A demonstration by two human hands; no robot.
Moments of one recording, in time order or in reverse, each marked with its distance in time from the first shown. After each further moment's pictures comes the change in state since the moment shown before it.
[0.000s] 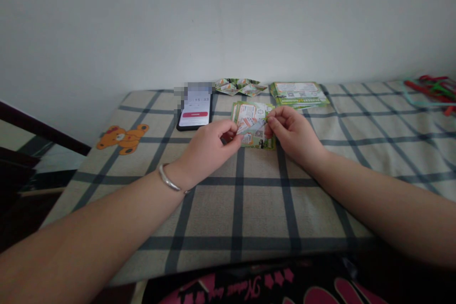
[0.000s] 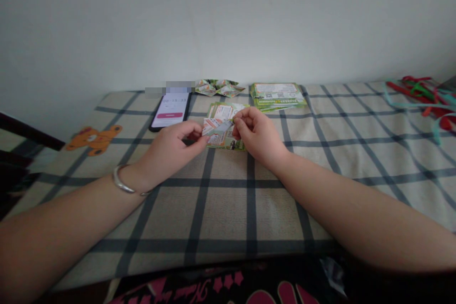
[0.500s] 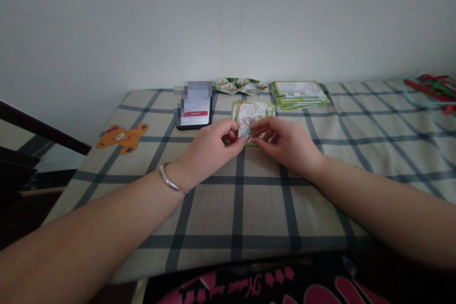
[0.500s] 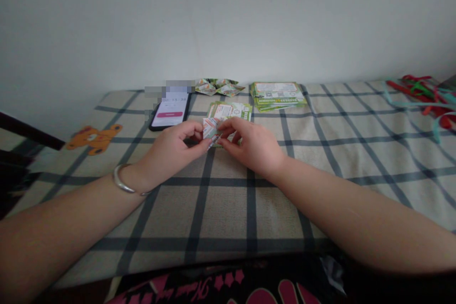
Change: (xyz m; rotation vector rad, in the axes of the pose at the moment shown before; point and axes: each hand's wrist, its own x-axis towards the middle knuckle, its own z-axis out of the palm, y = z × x) left_hand -0.002 -0.002 0.005 -0.087 -0.020 -0.033; right_hand -0.016 -0.012 0.000 -0.589 -0.162 -0.197
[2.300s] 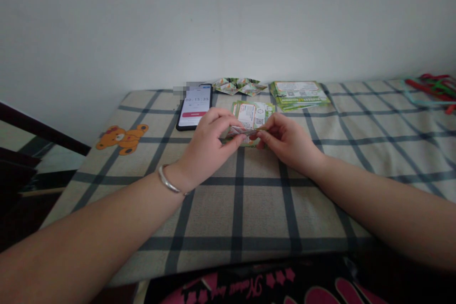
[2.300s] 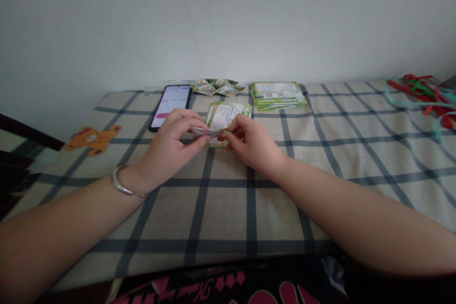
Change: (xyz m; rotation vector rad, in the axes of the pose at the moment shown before) left_hand 0.002 0.000 -0.004 0.179 0.145 0.183; right_hand 0.004 0.008 0.009 0.507 -0.010 0.153
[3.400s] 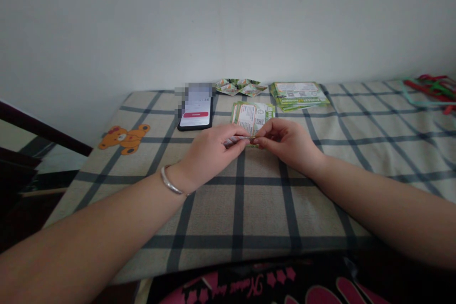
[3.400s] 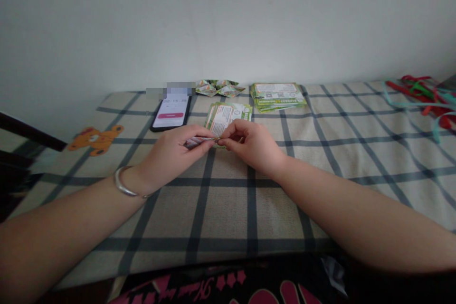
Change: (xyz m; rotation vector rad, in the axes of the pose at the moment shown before) left_hand -0.004 0.006 -0.002 -0.039 -0.131 0.015; right_hand -0.003 -0.004 -0.001 0.007 -0.038 -0.023
